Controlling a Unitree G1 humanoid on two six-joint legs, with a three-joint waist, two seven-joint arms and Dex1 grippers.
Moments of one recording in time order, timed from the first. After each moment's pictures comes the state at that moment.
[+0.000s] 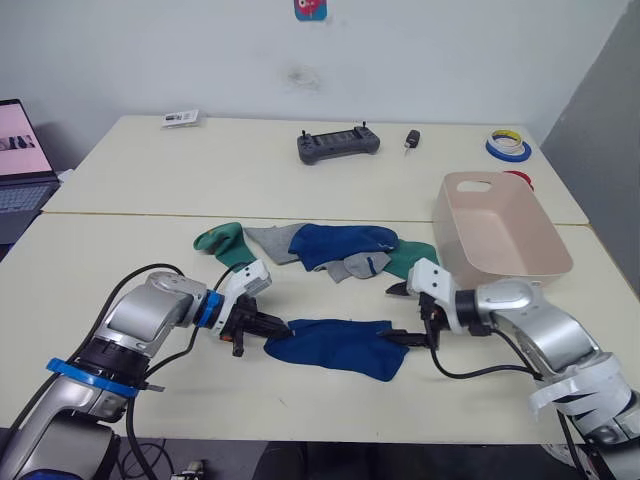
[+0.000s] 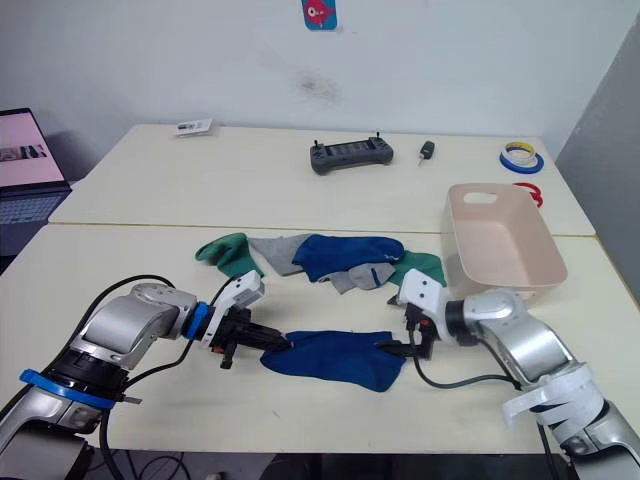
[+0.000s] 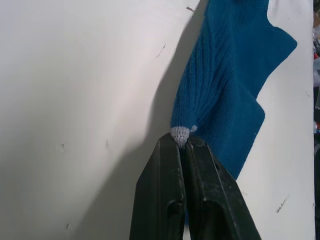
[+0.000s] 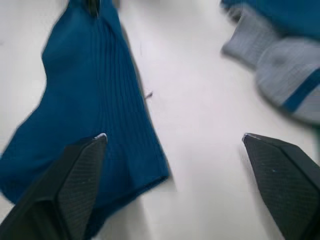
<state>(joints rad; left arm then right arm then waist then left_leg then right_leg) -0.50 0.83 -0.28 0.08 -0.37 0.82 -1.32 -0.42 -0.70 0.26 -0.23 0.29 0.55 1.01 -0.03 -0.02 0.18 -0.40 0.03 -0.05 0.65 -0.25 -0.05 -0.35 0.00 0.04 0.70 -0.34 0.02</state>
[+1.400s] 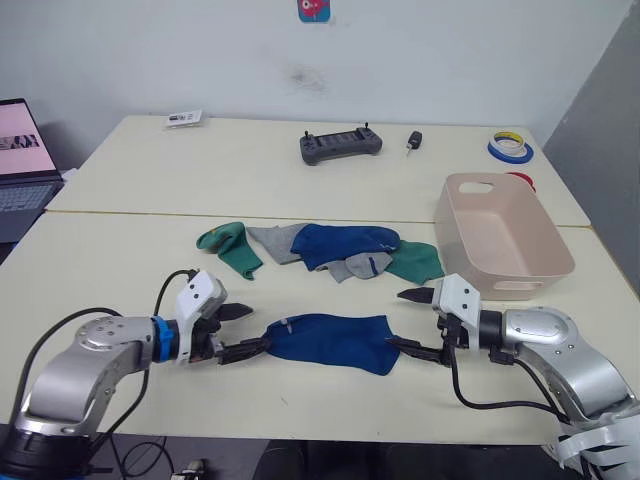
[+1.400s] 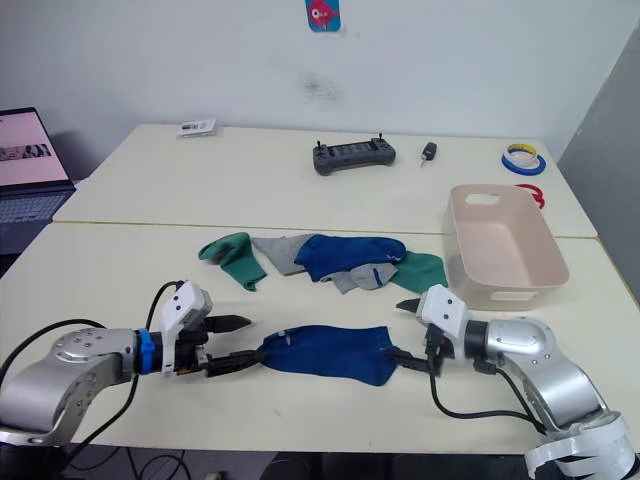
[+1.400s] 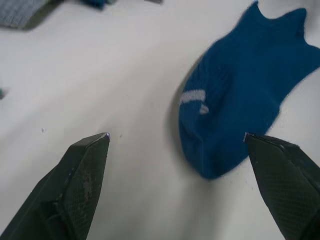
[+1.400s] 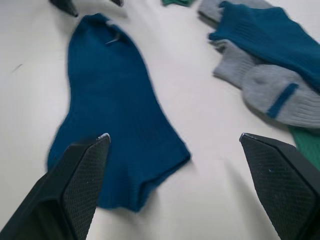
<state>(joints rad) -0.04 0.79 0.11 -0.29 -0.45 0.68 -0.97 -0.13 -0.69 0.15 -0.42 0.29 0.47 0.87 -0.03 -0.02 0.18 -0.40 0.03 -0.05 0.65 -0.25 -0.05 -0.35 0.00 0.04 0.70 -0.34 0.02</state>
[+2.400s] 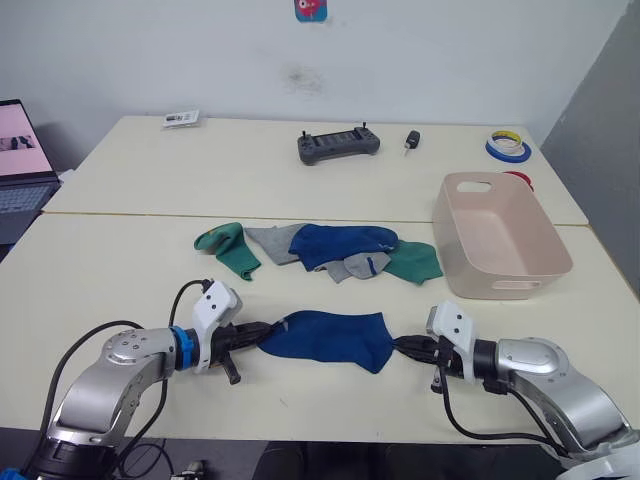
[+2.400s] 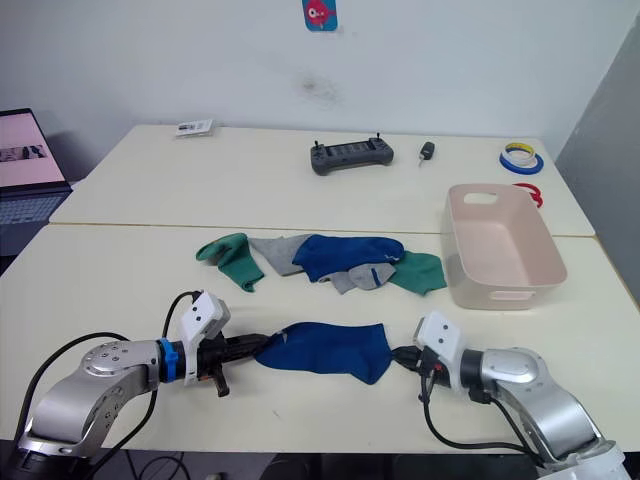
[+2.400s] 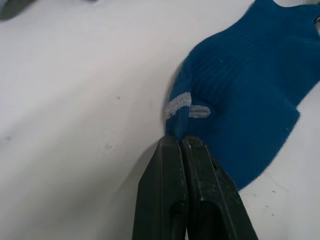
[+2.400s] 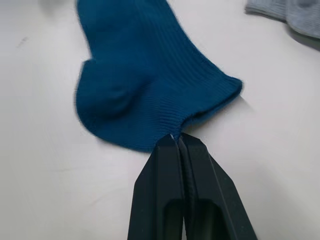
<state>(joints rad) 0.00 0.75 0.07 -0.28 -0.45 0.62 -0.95 -0.03 -0.67 0.18 -0.49 0.31 0.56 0.86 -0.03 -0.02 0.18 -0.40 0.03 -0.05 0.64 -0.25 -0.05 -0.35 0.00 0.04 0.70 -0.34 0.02</state>
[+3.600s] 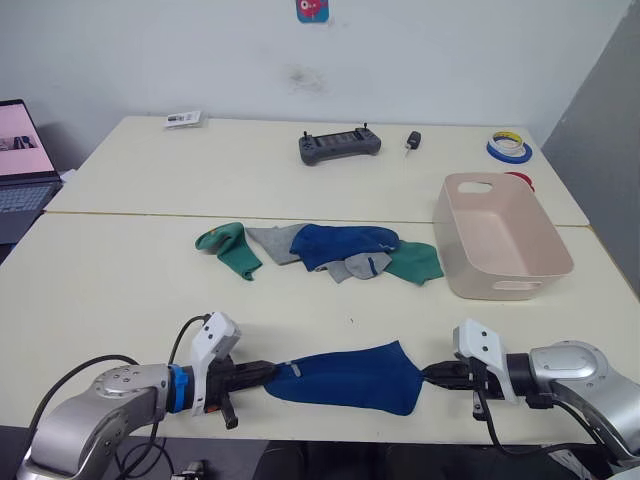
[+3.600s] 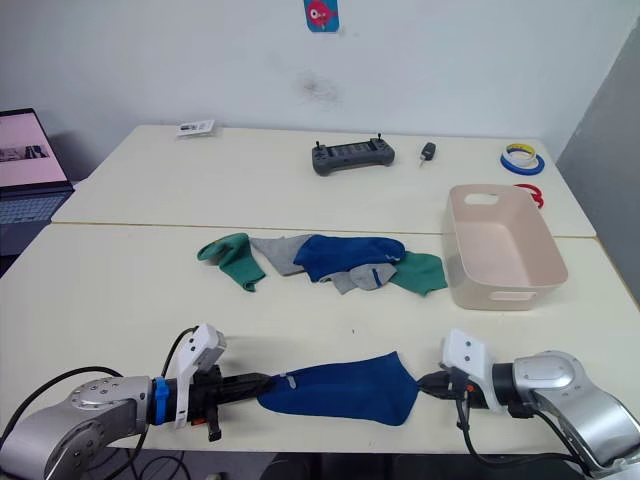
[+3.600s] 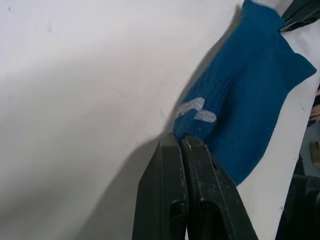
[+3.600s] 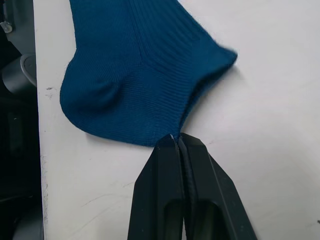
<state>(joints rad) 0.17 0.78 0.09 -0.46 -0.63 0.78 -0.88 0.05 -0.90 0.14 -0.49 0.37 0.57 1.00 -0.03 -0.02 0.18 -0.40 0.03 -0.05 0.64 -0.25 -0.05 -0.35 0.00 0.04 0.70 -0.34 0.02</state>
